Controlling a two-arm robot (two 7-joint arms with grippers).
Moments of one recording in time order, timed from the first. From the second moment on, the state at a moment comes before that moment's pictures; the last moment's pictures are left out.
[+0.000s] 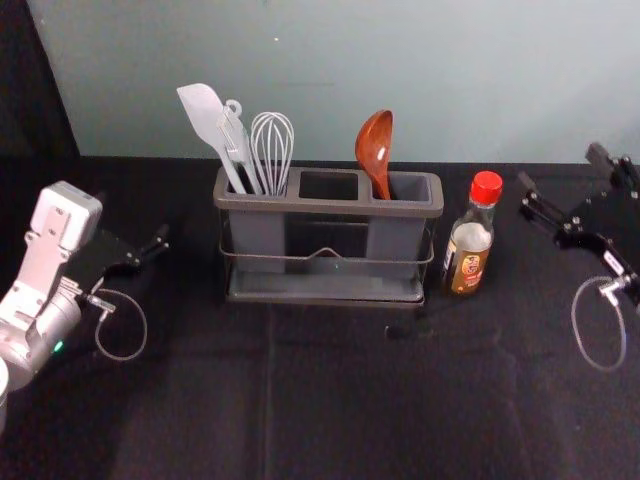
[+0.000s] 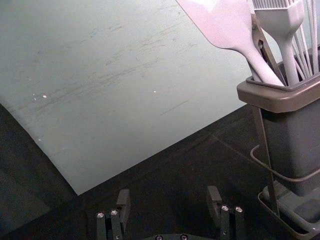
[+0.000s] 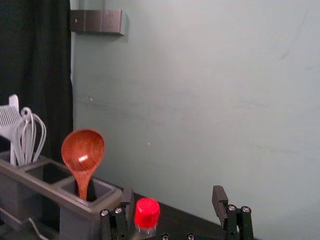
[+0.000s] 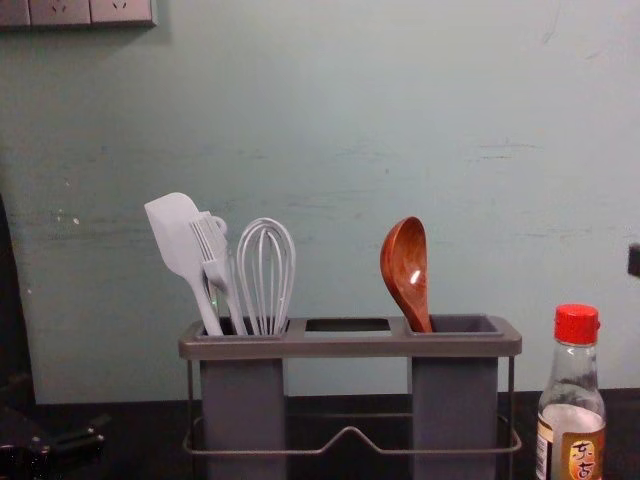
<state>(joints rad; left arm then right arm) -0.20 0.60 0.45 -1.41 -0.25 -0.12 0.03 -0.05 0.43 -0.04 -1.77 0.26 -0.09 0.27</state>
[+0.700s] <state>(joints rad) -0.20 0.60 0.45 -1.41 -0.25 -0.12 0.03 -0.09 0.35 -0.06 -1.65 0.22 -0.11 0.26</state>
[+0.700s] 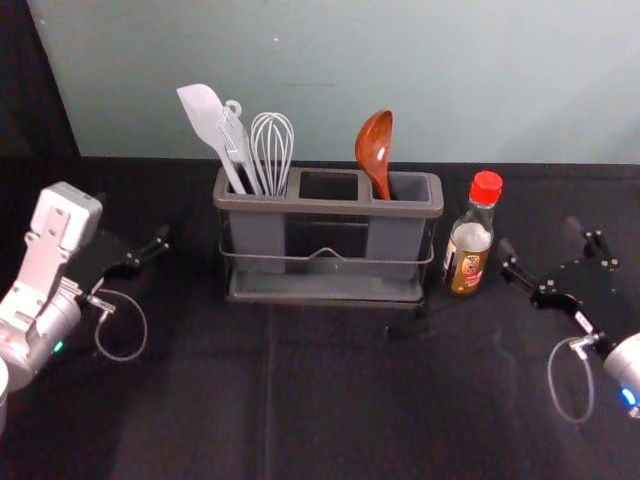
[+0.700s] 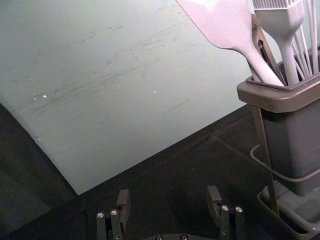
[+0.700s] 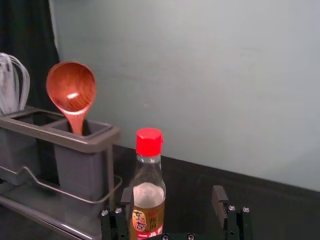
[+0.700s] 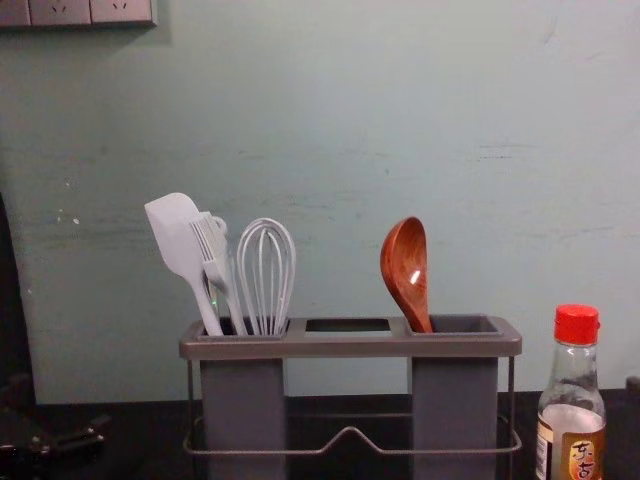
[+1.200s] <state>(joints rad) -0.20 0.60 0.45 -1.41 -0.25 -0.12 0.03 -0.09 0.28 -0.06 -1.60 0.18 -0.14 0.21</state>
